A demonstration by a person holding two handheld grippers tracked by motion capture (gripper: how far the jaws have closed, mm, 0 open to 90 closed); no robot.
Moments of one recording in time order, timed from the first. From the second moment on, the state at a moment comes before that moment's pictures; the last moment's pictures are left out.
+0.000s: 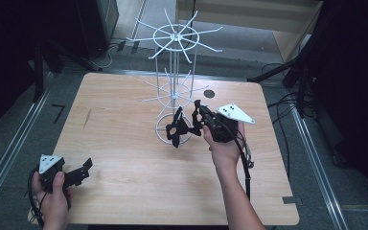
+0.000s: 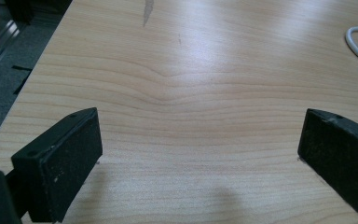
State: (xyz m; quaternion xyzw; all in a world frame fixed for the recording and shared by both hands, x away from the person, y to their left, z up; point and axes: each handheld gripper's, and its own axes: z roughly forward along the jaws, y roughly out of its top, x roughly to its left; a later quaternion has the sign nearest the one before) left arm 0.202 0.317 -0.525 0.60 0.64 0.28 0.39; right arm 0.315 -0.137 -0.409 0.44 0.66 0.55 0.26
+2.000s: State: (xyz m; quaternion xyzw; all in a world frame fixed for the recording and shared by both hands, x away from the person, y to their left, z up) left arm 0.202 0.317 -0.525 0.60 0.64 0.28 0.39; right arm 0.282 -0.208 -0.464 0.47 0.67 0.52 0.23
